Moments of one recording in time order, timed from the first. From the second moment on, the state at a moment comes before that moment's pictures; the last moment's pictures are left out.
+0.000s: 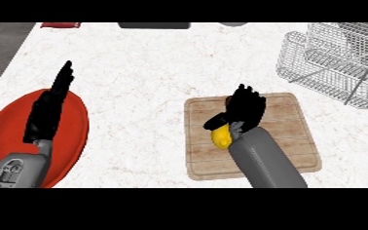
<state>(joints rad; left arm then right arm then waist) -0.18 0.41 -0.08 -1.40 -0.01 0.20 0.04 -0.47 -0.01 0.36 -1.21 1.06 0.15 1.16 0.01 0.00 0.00</state>
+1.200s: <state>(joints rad) -0.19 0.36 -0.07 -1.42 -0.06 0.17 0.05 -0.78 0.00 0.28 -0.97 0.81 -0.05 1.00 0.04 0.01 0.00</state>
